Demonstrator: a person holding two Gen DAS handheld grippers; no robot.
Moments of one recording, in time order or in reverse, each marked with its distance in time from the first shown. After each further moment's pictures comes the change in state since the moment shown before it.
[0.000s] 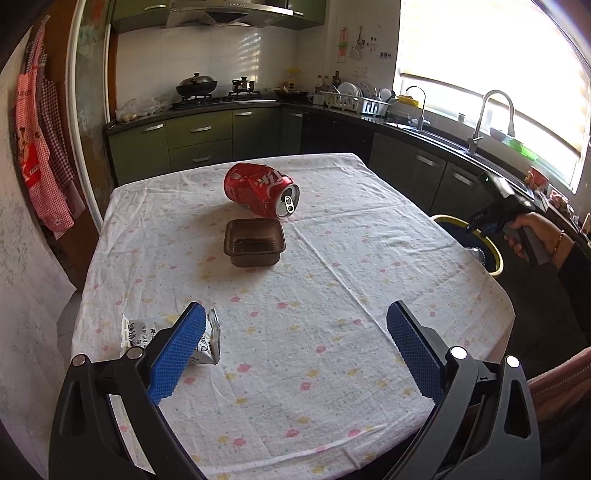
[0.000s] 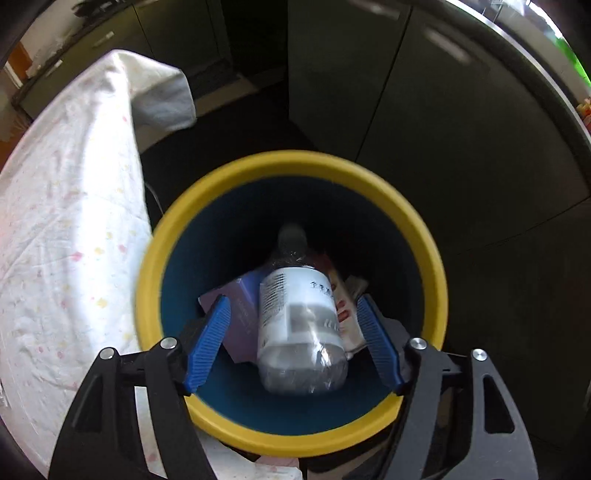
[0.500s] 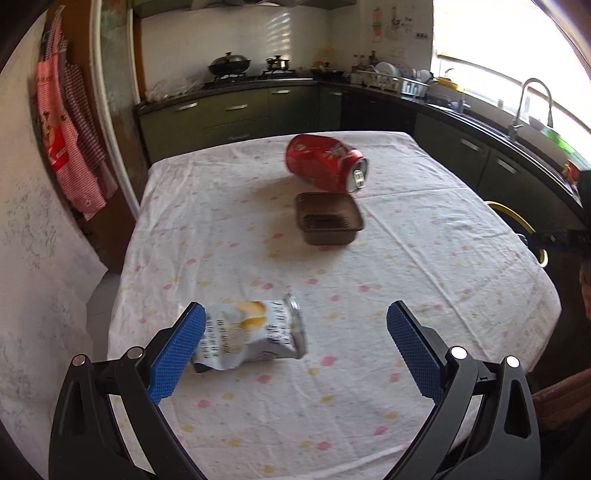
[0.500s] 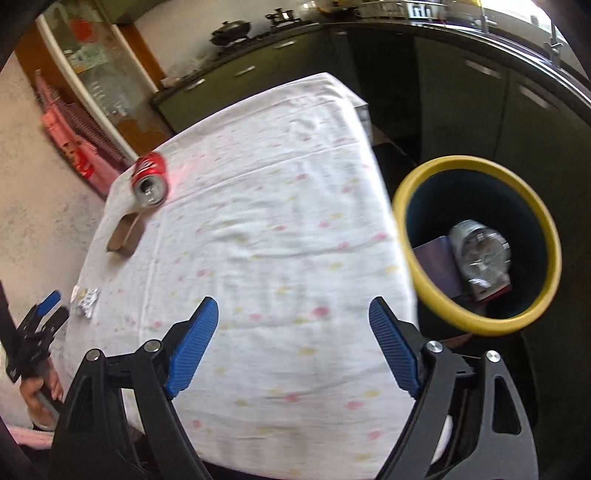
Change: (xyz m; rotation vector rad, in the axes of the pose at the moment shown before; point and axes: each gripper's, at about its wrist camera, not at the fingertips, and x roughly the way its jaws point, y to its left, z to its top) left arm 0.022 0.061 -0.005 -0.032 0.084 0.155; right arm -0.097 0.104 -0.144 -0.168 -0.211 0.461
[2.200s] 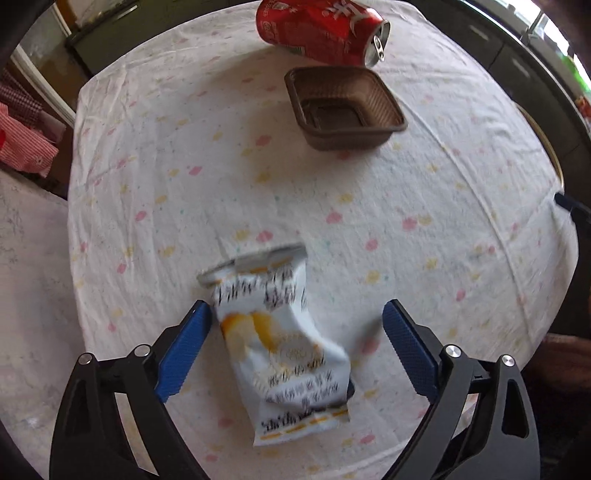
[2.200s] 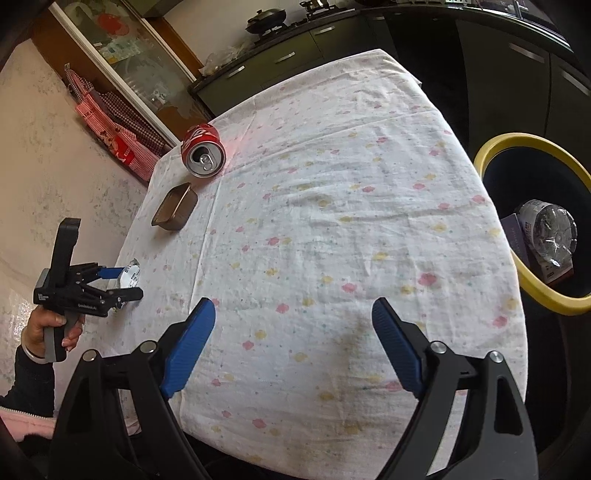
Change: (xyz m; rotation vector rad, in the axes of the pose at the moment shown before) left arm 0.091 -0.004 0.022 0.148 0.579 -0.069; right arm 0.022 0.028 -0.019 -0.005 0.038 0.167
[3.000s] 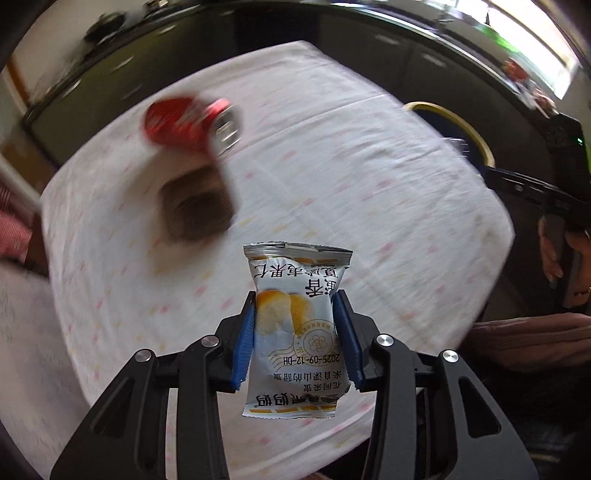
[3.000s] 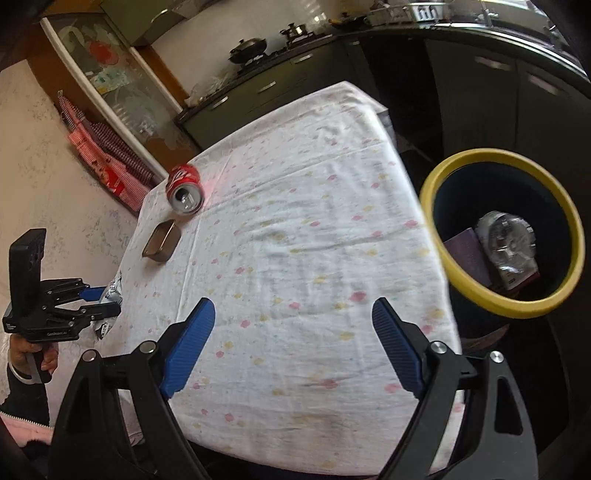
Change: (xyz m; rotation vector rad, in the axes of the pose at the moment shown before) left arm -0.079 -0.114 0.015 0.260 -0.185 -0.129; right arm -0.047 -0.033 0.003 0.050 -0.142 -0.074
